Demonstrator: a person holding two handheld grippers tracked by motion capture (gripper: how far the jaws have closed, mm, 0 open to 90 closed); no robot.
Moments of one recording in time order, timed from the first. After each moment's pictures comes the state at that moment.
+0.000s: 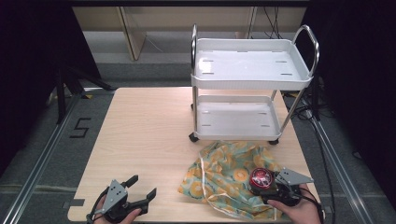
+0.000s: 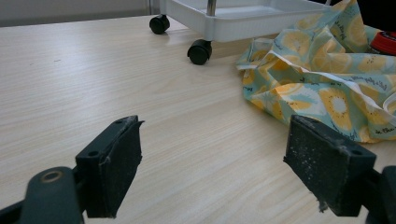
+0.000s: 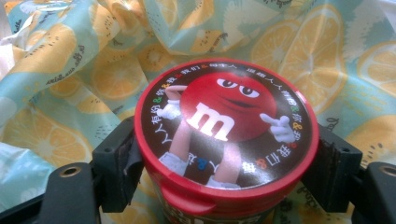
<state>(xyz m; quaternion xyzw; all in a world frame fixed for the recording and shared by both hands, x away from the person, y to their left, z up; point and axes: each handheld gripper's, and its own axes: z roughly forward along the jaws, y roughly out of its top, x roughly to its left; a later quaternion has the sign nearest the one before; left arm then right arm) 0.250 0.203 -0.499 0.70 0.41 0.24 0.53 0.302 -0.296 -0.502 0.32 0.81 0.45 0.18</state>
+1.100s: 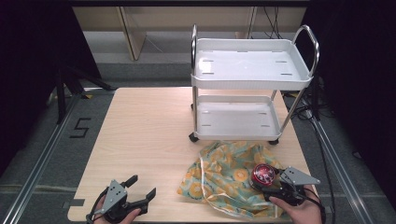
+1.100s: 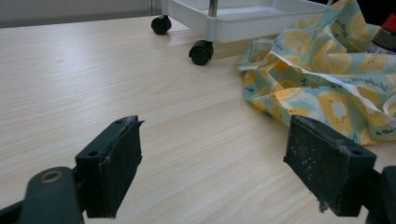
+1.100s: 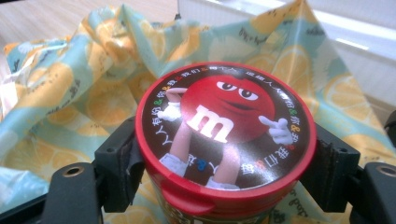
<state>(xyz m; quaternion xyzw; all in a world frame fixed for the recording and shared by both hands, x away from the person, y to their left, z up) 0.249 0.204 -0.499 0.70 0.41 0.24 0.53 0.297 -0.295 -0.486 0.33 0.79 0.48 0.21</state>
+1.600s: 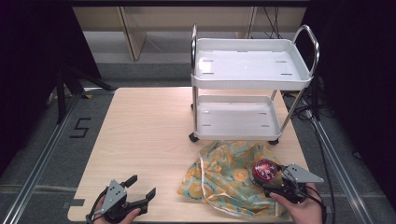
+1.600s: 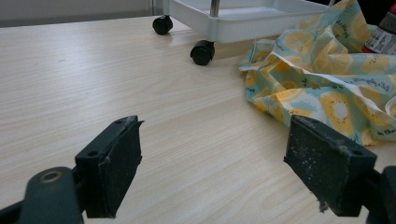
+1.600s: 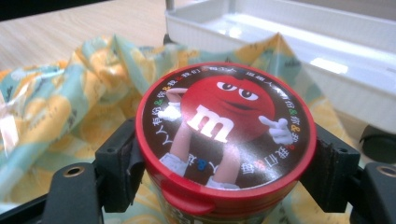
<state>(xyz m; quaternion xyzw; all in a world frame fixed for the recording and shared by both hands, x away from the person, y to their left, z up) 0.249 0.204 -0.498 0.70 0.41 0.24 0.52 0.295 -0.292 -0.470 0.36 0.76 0.48 0.22</state>
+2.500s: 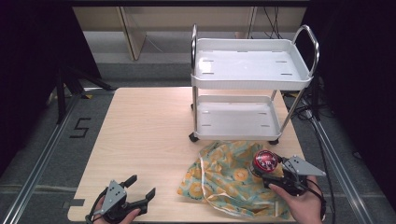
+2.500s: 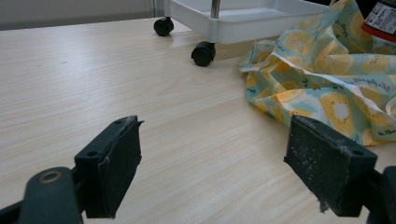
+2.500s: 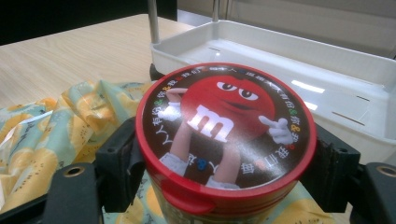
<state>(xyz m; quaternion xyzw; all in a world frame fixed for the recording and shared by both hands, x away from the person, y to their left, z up) 0.248 0.205 -0.498 0.70 0.41 0.25 0.52 0.307 -0.286 -0.449 0.36 0.75 0.50 0.25</state>
